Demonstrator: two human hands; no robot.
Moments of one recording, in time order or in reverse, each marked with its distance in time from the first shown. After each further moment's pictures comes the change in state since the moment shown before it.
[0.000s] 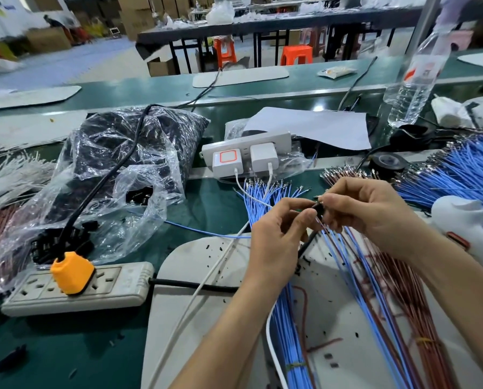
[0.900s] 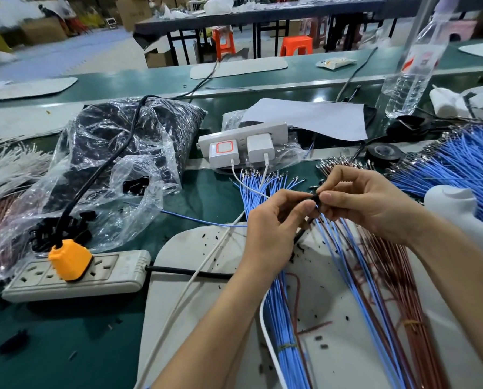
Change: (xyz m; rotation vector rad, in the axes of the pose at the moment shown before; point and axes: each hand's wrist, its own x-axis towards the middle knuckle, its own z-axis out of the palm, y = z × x) left_hand -0.002 0.003 0.000 0.047 -0.032 0.033; right_hand 0.001 0.002 -0.013 0.071 -0.135 0.069
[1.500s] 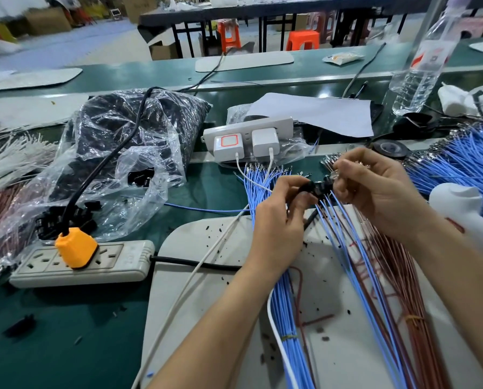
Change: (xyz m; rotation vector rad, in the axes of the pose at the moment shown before) left_hand -0.001 -0.007 0.005 0.185 0.082 0.121; right_hand 0.001 0.000 0.007 0.182 0.199 -0.150
